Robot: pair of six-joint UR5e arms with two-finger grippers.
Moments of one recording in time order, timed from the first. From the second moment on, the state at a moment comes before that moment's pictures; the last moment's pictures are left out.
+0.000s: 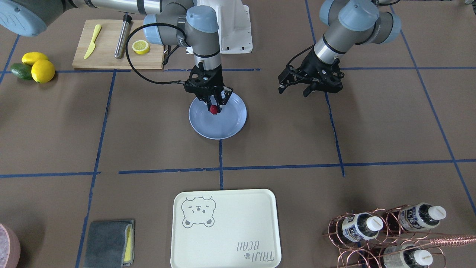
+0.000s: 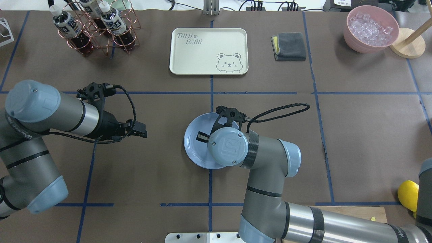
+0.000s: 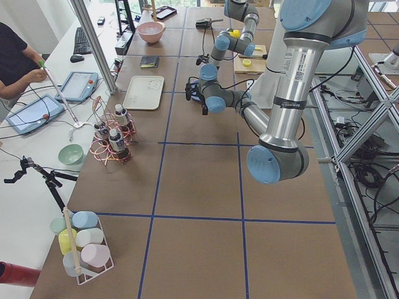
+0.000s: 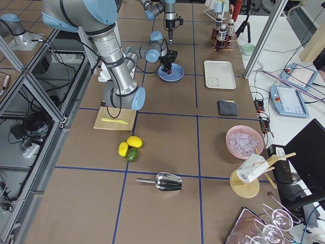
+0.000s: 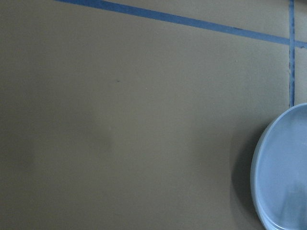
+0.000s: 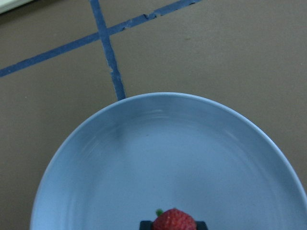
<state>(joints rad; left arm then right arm) -0.62 -1.80 -1.92 -2.05 -2.04 -1.30 0.32 -0.87 1.61 -1.44 1.49 1.68</state>
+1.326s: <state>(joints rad) -0.62 -1.80 -1.93 -2.05 -2.03 -1.31 0.31 -0.84 1.55 -1.45 1.47 1.59</state>
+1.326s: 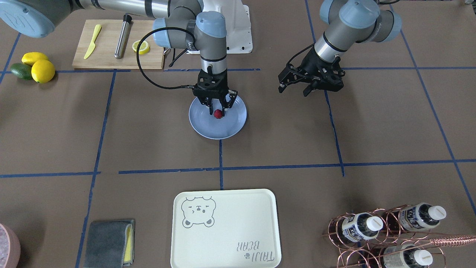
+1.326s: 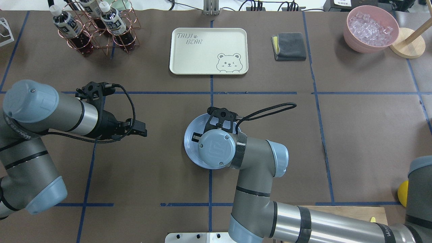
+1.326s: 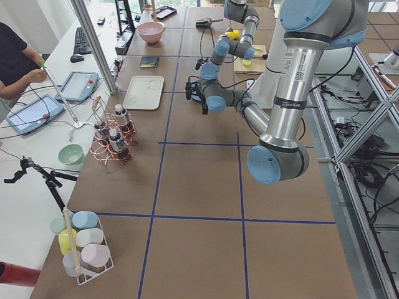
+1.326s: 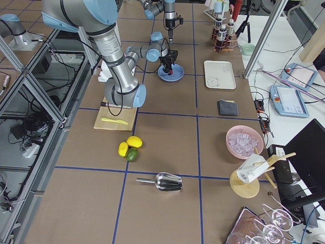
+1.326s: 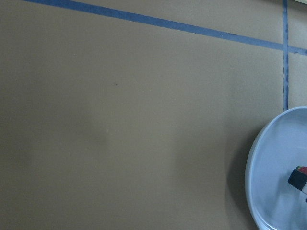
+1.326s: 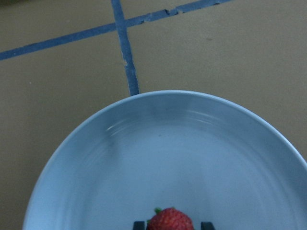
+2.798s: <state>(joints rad) -1.06 -1.40 -1.97 -2.05 -2.10 -0.47 0.93 -1.55 2.17 -1.60 2.09 0.70</state>
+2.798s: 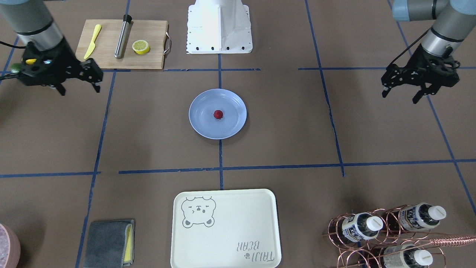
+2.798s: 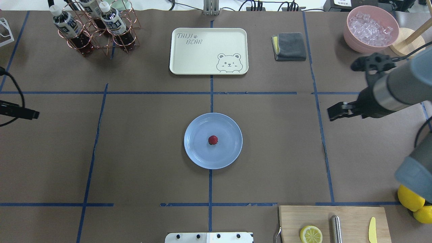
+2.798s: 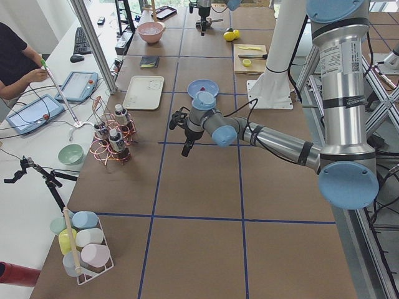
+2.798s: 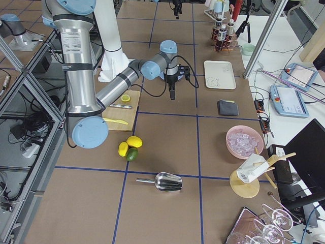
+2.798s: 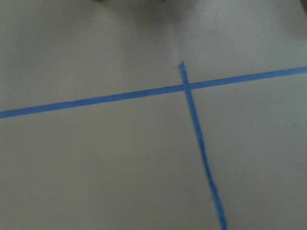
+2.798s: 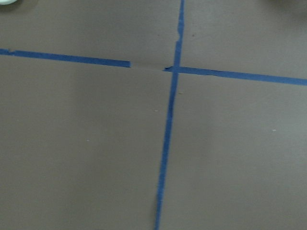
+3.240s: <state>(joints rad) -1.40 -1.38 -1.84 -1.99 -2.26 0.02 1.36 -1.69 2.02 -1.62 2.32 0.11</state>
